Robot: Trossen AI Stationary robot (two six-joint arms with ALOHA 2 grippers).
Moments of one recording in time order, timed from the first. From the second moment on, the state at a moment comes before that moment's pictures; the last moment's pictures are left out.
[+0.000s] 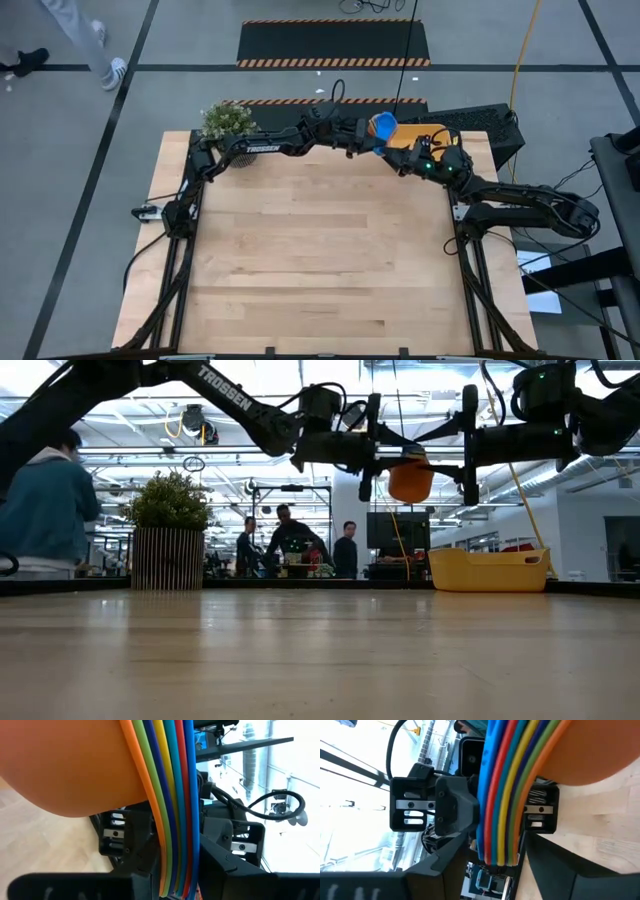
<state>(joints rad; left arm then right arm) 0.44 2.18 1.70 0.41 0.57 -1.28 -0.61 0.98 0.26 0.79 -0.23 1.35</state>
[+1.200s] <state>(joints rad) 0.42 2.18 1.70 0.41 0.52 -1.19 -0.61 0.98 0.26 0.79 -0.21 1.37</state>
